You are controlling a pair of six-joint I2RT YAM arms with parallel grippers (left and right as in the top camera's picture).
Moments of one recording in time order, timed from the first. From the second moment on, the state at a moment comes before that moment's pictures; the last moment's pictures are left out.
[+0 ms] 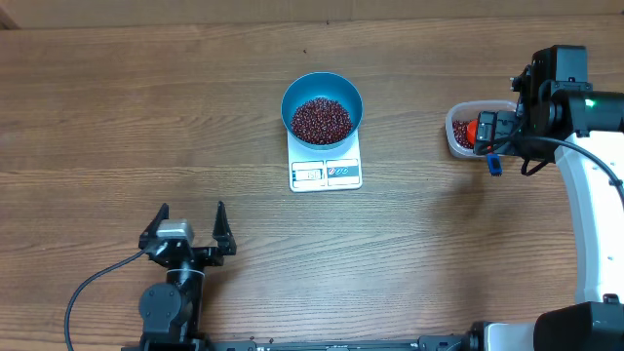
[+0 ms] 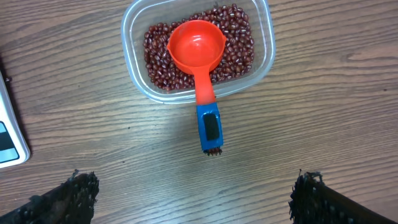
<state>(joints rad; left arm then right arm) -0.06 0.01 0.01 -0.07 -0.05 -0.12 -0.09 1.55 1.52 -1.21 0.08 0.07</state>
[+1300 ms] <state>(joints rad) -0.06 0.01 0.01 -0.08 -0.04 0.00 -0.09 1.55 1.52 -1.21 0.08 0.07</state>
